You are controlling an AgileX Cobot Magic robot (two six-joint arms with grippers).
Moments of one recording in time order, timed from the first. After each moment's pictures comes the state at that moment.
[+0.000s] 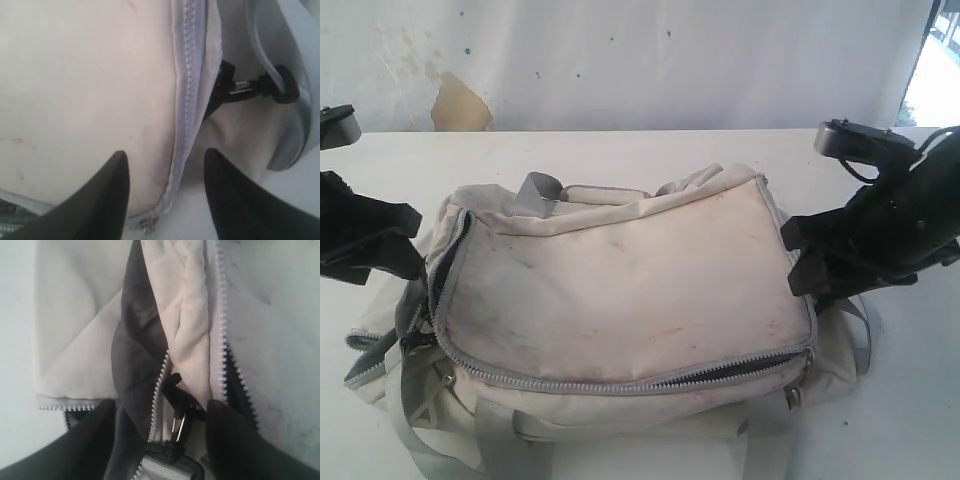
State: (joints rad) left arm -0.15 1.45 -0.97 -0.36 0.86 0.19; right arm 0.15 1.52 -0.98 0.45 0.89 -0.30
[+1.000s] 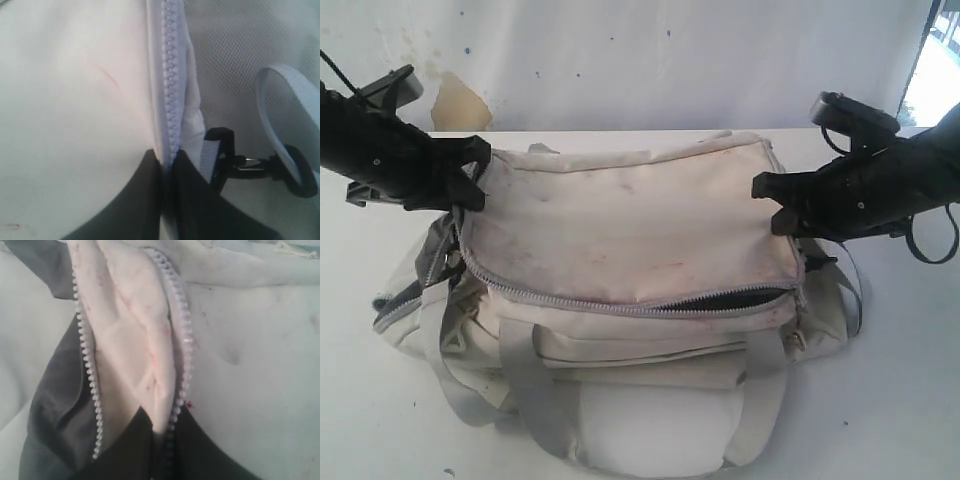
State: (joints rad) left arm -0.15 1.75 -1.20 -0.71 0.68 0.39; right arm 0.15 1.68 -0.98 0.79 0.45 -0.48
